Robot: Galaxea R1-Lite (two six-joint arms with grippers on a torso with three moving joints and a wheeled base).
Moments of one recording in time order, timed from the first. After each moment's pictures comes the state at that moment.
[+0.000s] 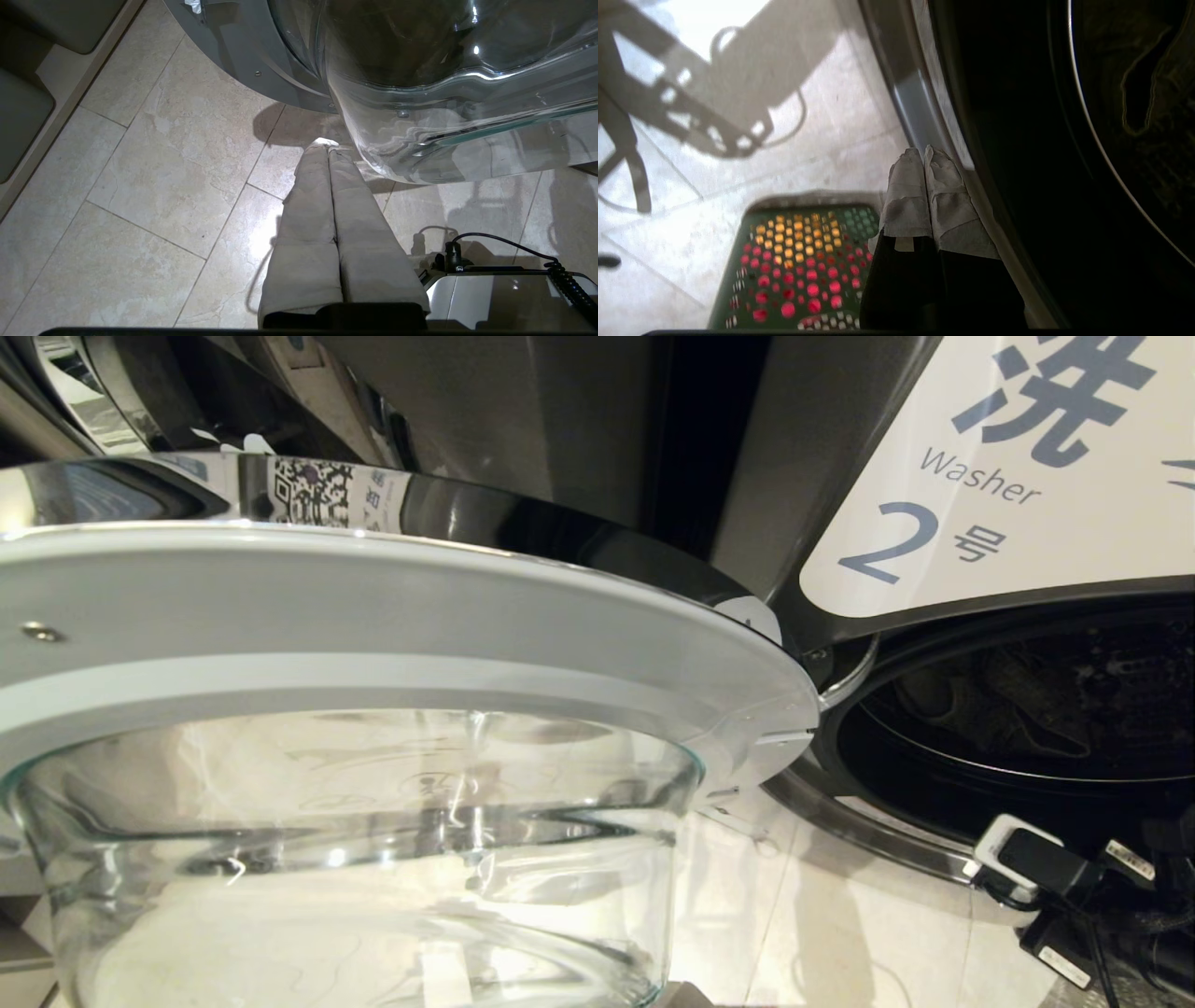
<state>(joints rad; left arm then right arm) 0.00 0.00 0.00 0.00 -0.01 0.00 0.06 1.44 -0.30 -0.53 -0.20 -0.87</state>
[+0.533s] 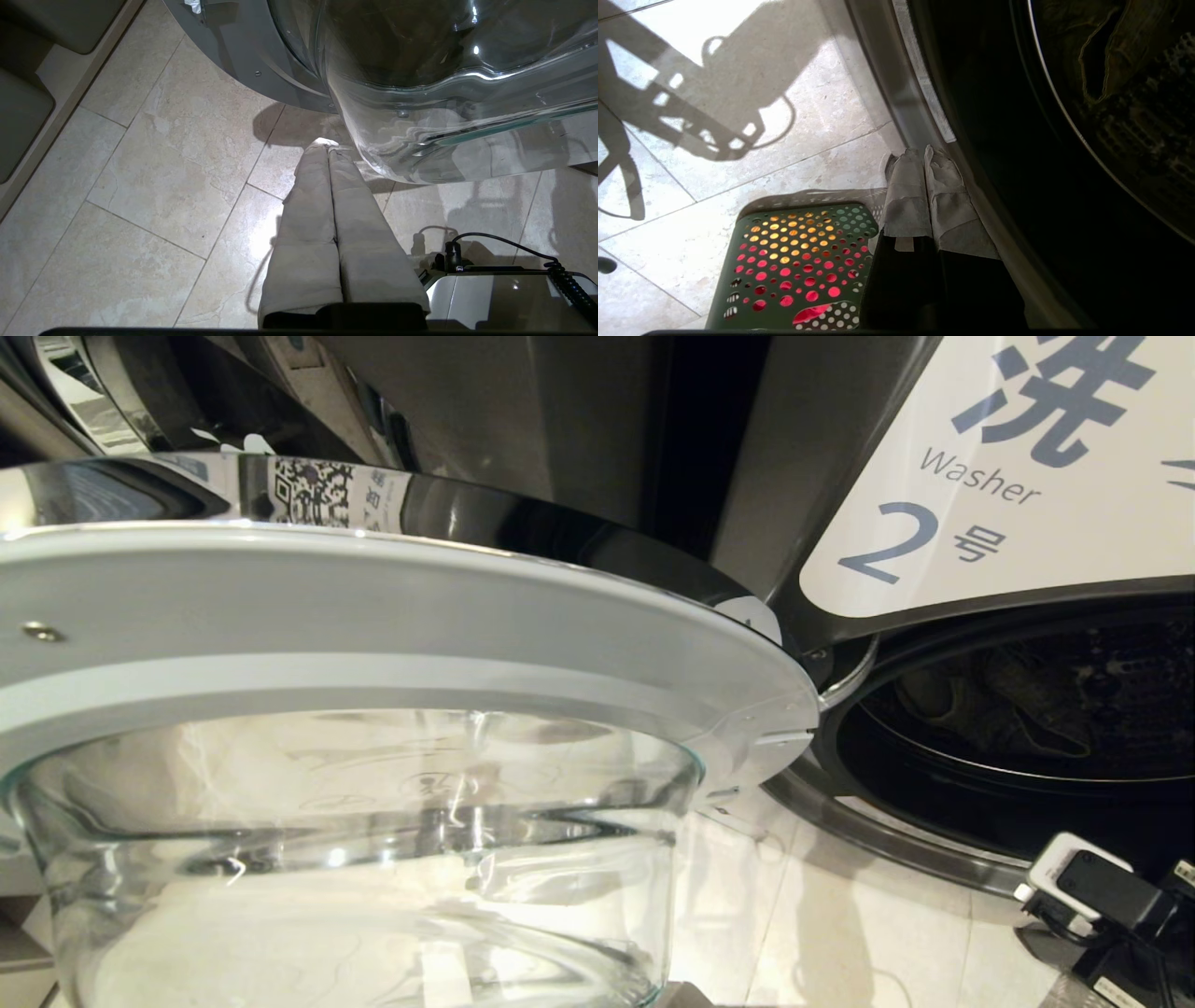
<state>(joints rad) 0.00 0.00 0.00 0.00 -0.01 0.00 0.06 1.24 -0.26 -0.43 -0.22 -0.87</state>
